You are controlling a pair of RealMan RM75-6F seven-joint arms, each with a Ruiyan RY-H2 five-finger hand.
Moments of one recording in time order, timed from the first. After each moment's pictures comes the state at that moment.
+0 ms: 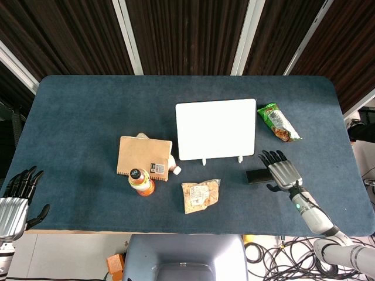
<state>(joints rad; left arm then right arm) -0.10 -1.13 -0.03 -1.57 1.59 1.55 0.04 0.56 -1.36 0.04 -1.28 -1.28 0.86 -0.17</state>
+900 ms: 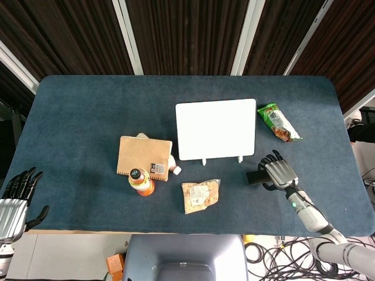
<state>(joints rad) -0.09 -1.13 -0.03 -1.57 1.60 1.56 0.04 0.57 -1.44 0.04 -1.17 -1.33 0.86 -0.08</state>
